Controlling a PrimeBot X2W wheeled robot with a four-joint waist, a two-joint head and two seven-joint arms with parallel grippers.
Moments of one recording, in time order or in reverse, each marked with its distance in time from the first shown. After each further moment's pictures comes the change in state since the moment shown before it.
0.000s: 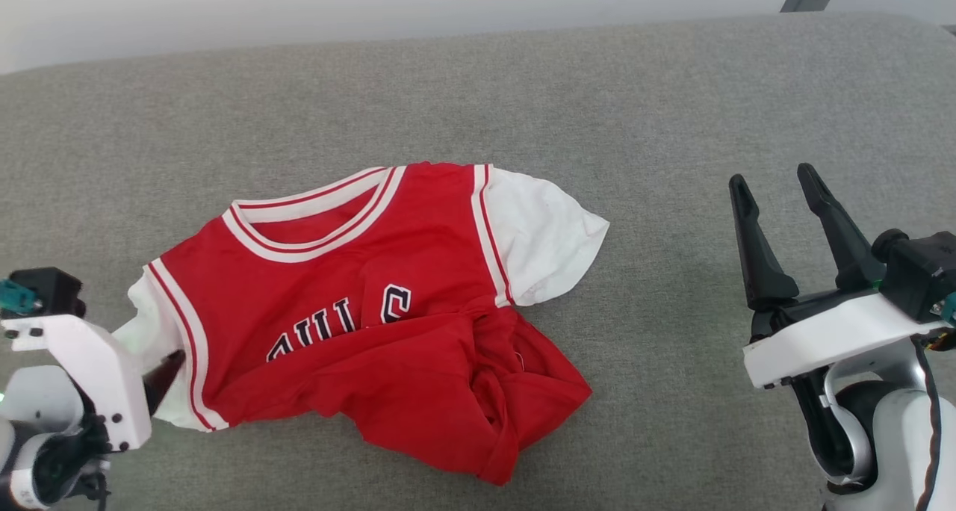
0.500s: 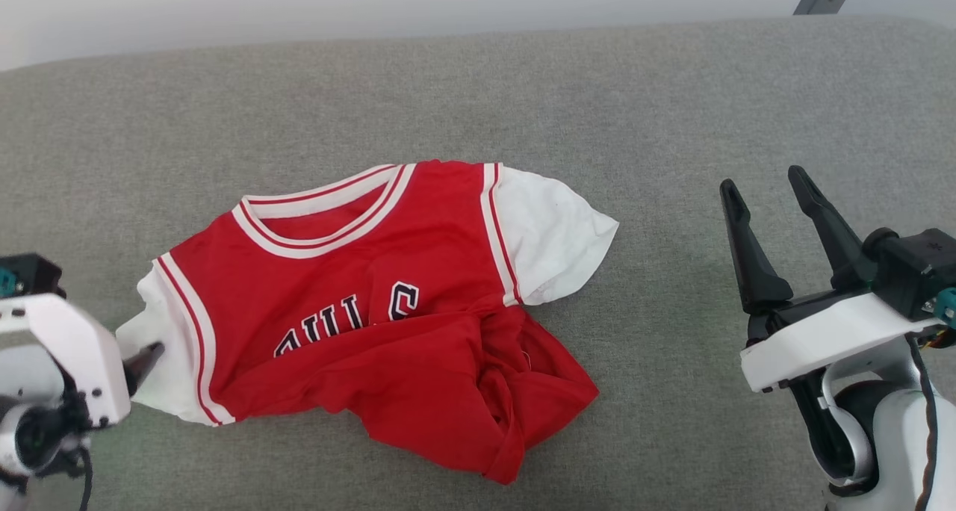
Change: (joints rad) left arm -0.107 -0.017 -0.024 0.213 -0.003 -0.094 0.007; right arm 0.003 -0.021 0.023 -0.016 0.003 0.000 0.033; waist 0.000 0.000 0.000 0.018
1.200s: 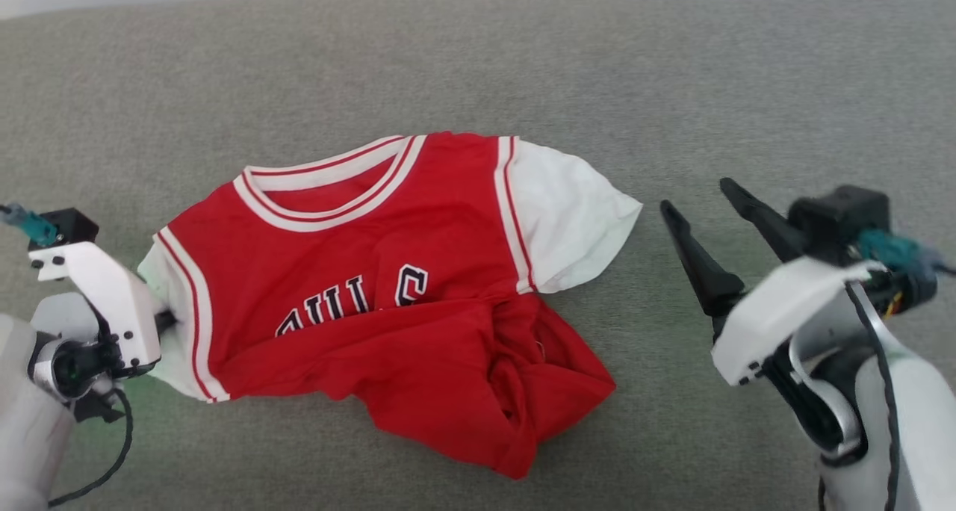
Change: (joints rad) left arm -0.282 -0.170 -0.087 0.433 0.020 -0.136 0.044; right arm -0.073 -0.093 0.124 0.028 0.075 0.000 0.207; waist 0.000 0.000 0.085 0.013
